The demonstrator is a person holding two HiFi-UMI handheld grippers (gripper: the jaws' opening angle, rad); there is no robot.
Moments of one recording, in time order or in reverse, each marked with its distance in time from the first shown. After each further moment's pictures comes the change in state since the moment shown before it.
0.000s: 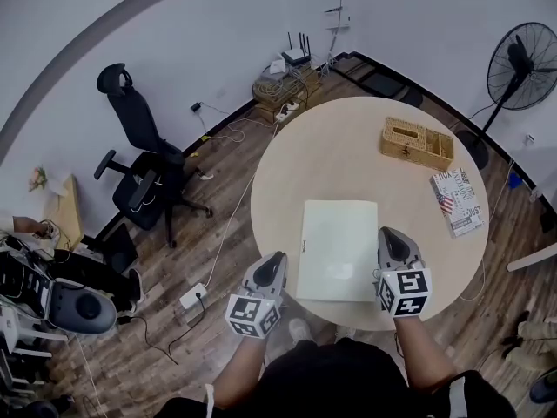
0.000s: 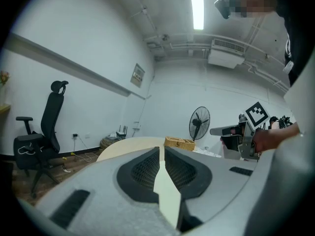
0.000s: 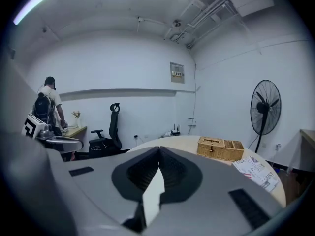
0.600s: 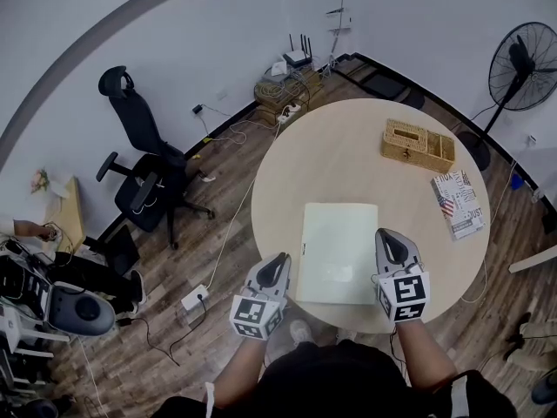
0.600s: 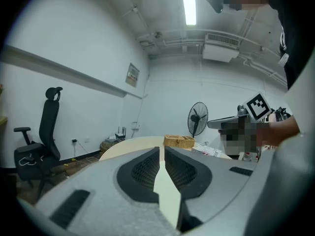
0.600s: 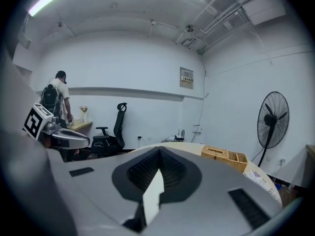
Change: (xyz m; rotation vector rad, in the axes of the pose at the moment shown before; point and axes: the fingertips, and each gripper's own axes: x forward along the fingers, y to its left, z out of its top) left arm 0.008 -0.008 0.005 0.079 0.022 -0.008; right arm 0.000 0.010 0.016 -0.117 -0.046 0.046
